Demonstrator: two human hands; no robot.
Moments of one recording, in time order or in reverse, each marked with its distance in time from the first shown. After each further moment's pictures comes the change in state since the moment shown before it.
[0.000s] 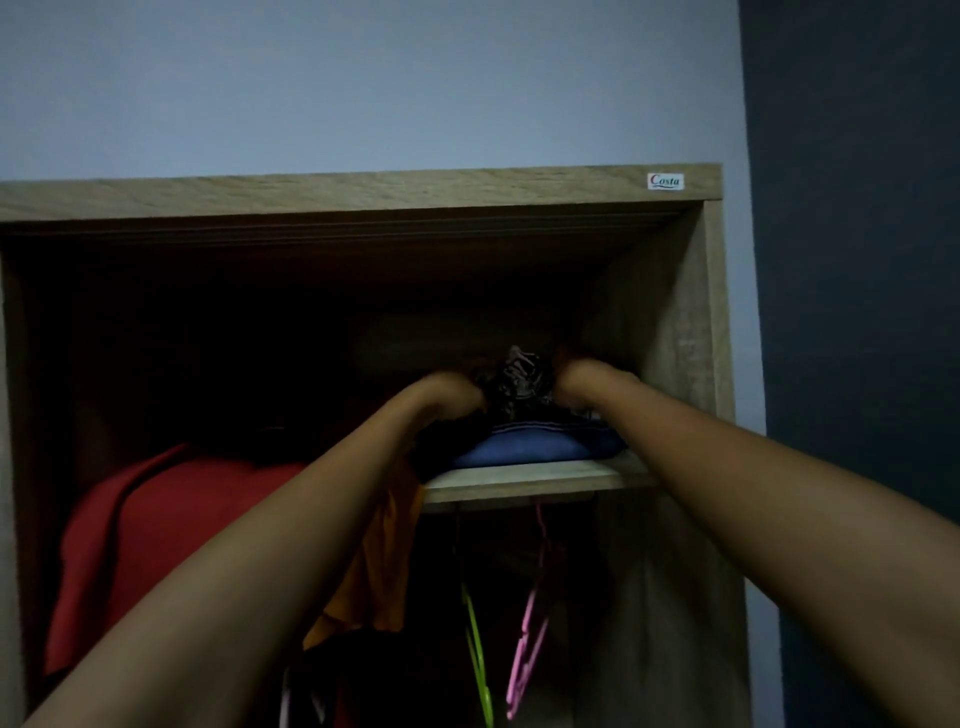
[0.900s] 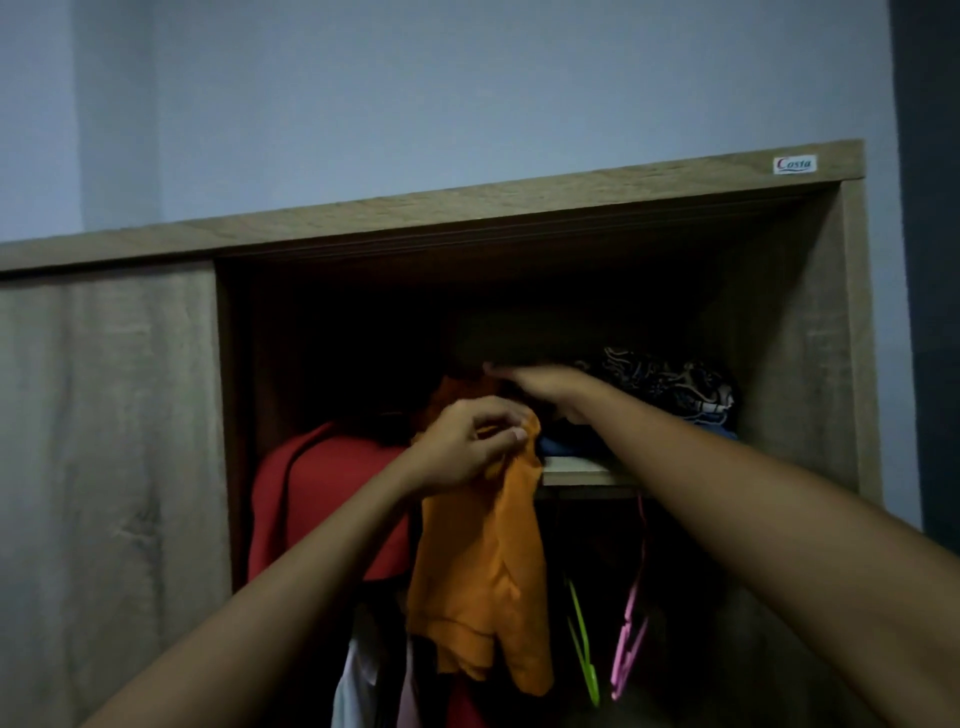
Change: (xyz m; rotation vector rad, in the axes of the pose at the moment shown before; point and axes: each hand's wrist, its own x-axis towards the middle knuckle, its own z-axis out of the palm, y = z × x) left_hand -0.135 -0.084 -0.016 -0.194 0.227 0.495; right_hand -0.032 -0.128 0.041 0.819 -0.313 -0.204
